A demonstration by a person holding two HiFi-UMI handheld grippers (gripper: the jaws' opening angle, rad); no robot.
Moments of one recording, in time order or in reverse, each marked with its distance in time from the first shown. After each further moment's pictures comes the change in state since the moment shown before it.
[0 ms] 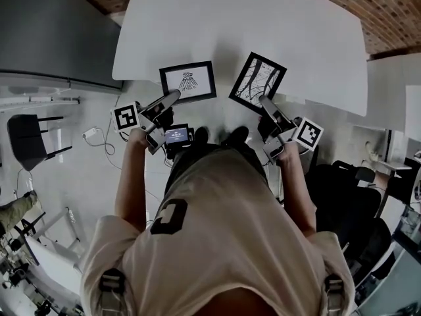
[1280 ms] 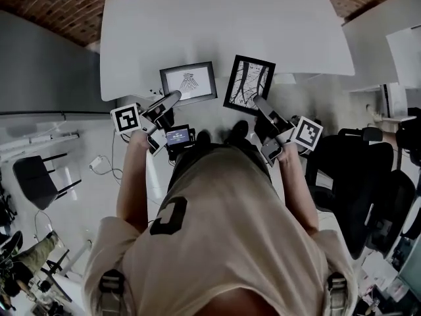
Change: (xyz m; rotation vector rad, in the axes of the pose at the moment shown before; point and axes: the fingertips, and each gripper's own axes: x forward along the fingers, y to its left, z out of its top) left arm 0.049 -0.026 -0.038 0.079 0.217 -0.054; right arm -0.072 0.025 -0.014 -0.014 -0.183 0.001
